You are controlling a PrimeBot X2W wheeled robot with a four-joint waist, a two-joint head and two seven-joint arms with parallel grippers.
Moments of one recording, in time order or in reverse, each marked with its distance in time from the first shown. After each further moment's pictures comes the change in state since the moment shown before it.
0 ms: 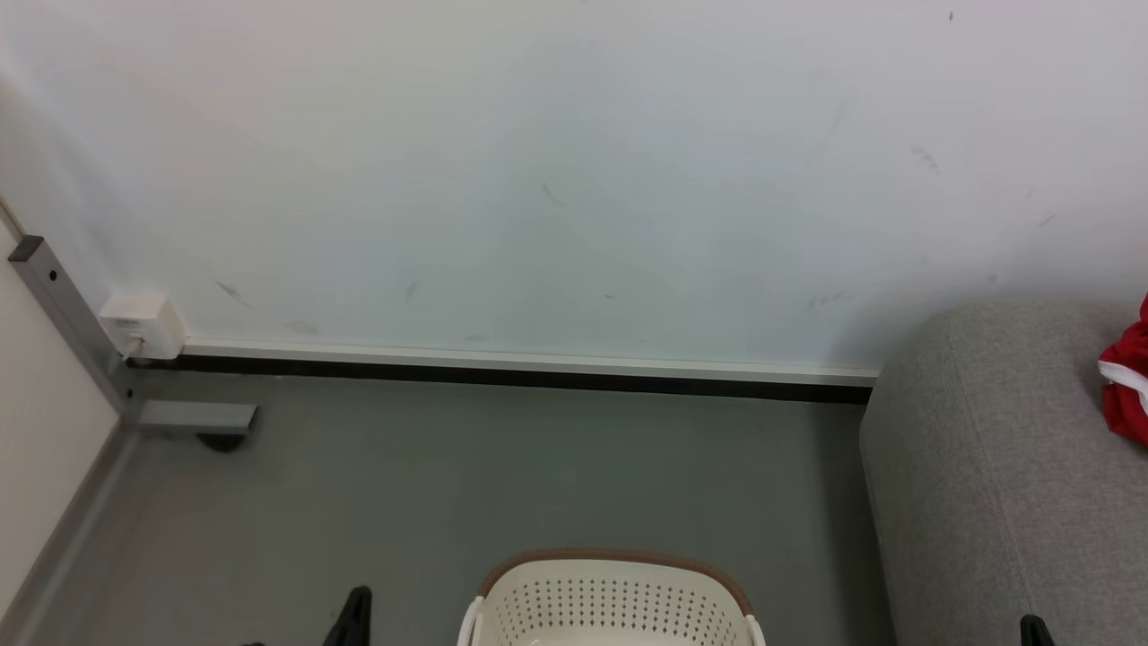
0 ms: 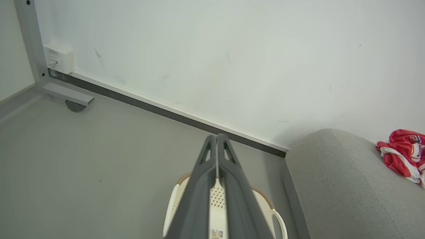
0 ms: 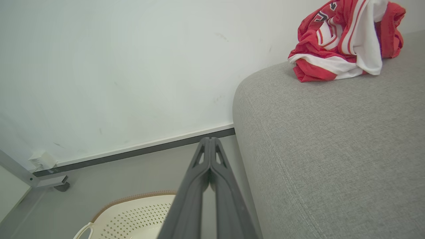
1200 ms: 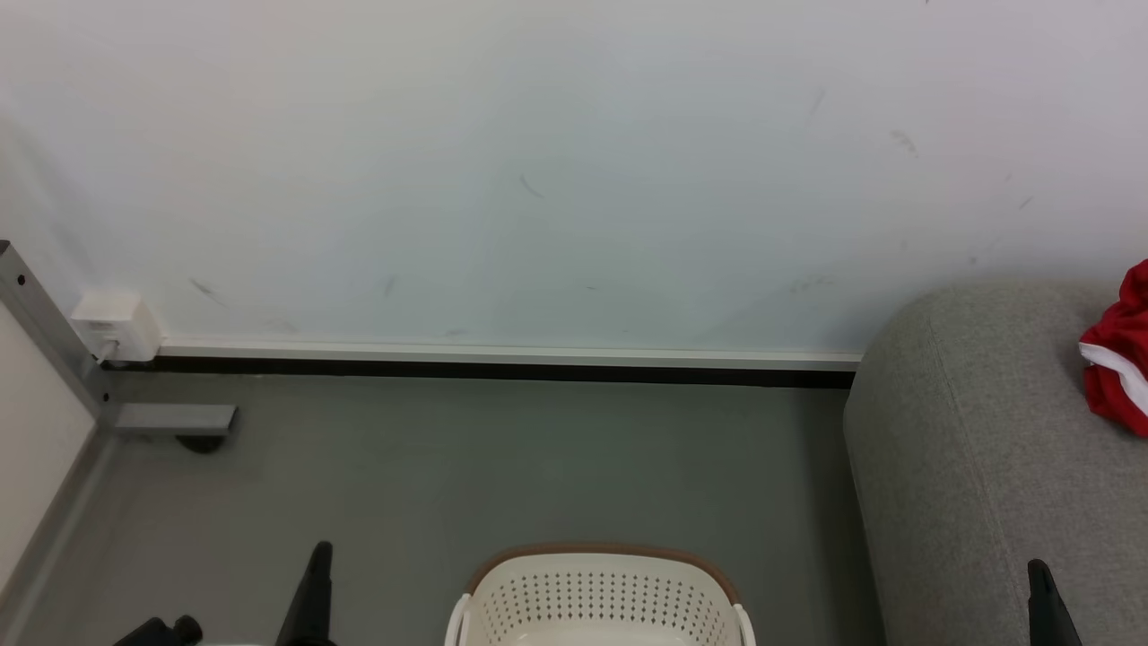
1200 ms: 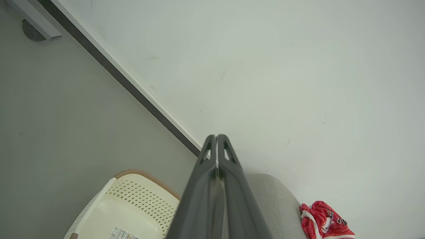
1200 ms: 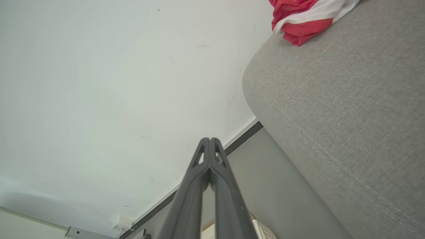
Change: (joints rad) left arm -0.073 -0.011 0.093 -0.008 -0.514 -0.023 0.135; right arm -0.104 -0.002 0.000 -0.004 0.531 0.000 0.133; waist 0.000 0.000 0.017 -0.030
